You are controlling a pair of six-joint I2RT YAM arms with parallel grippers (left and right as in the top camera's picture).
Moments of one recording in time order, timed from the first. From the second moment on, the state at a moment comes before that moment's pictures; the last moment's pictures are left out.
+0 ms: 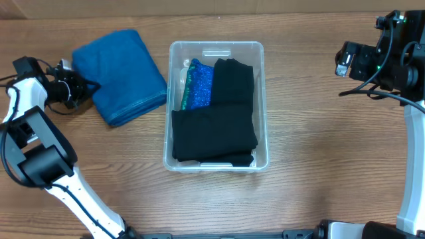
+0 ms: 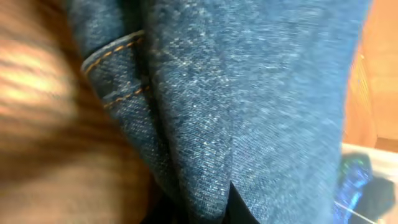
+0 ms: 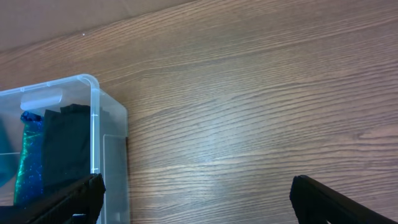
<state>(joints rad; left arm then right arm) 0.52 2.29 1.73 -0.79 0.72 -0.15 -0.15 1.50 1.76 -1.16 -0.11 0.10</state>
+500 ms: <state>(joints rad) -0.05 1.28 1.71 -0.85 0.48 -0.26 -0.15 1.50 1.76 -1.14 -0.08 0.10</state>
